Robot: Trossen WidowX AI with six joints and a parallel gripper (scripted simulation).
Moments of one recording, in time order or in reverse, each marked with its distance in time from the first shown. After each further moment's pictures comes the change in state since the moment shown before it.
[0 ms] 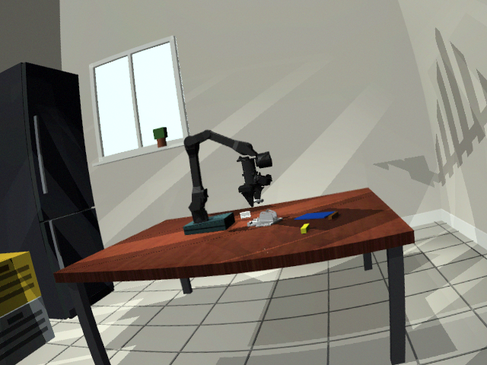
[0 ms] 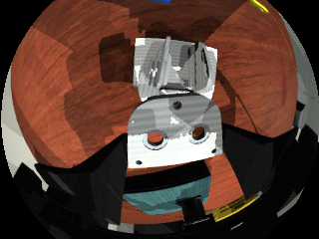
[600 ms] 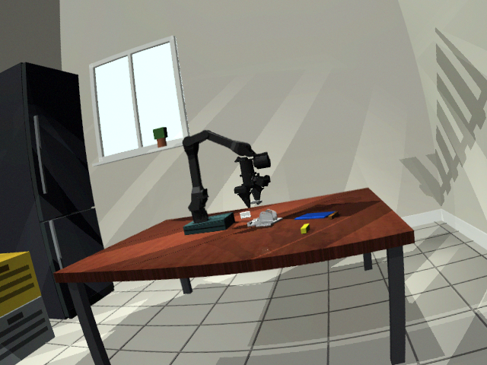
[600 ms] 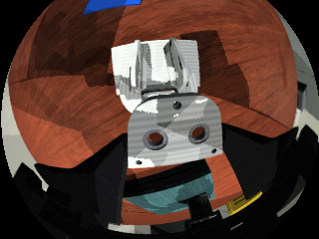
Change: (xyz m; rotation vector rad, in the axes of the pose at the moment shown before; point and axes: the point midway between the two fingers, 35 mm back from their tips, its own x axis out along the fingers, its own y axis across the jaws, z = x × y) arm 0.001 -0.021 -0.001 0.148 0.002 -0.003
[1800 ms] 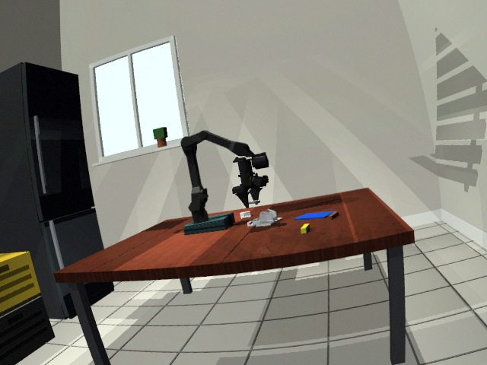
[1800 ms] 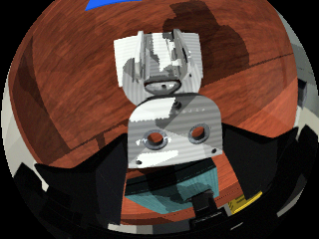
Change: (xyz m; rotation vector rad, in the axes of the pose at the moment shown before) arm 0.000 0.006 -0.012 0.013 0.000 -0.001
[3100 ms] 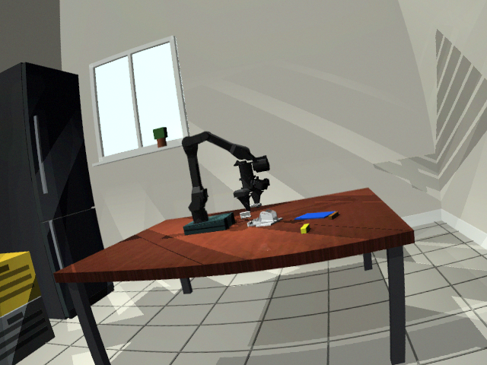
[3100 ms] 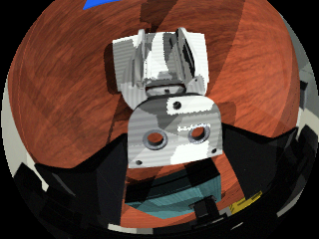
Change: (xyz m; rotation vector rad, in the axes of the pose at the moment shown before) arm 0.015 0.002 0.003 -0.001 -0.014 0.005
